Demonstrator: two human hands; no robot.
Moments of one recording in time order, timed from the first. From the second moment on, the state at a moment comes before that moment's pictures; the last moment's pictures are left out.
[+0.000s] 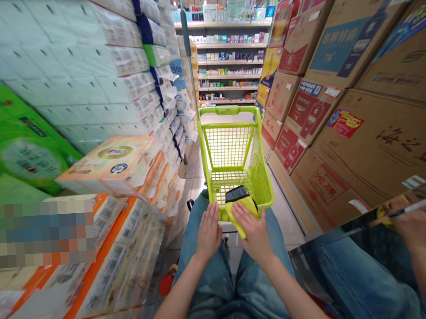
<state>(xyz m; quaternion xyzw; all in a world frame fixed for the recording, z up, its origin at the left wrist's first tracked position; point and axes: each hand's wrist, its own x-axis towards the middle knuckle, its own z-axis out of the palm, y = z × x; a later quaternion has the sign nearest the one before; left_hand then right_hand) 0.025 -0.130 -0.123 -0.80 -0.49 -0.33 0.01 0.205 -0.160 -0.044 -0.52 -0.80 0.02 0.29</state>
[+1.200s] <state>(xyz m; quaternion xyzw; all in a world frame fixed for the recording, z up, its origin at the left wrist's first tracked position) 0.031 -0.127 -0.130 -0.79 -0.50 -0.35 0.02 0.286 -0.153 -0.060 -0.61 -0.72 -0.05 0.32</state>
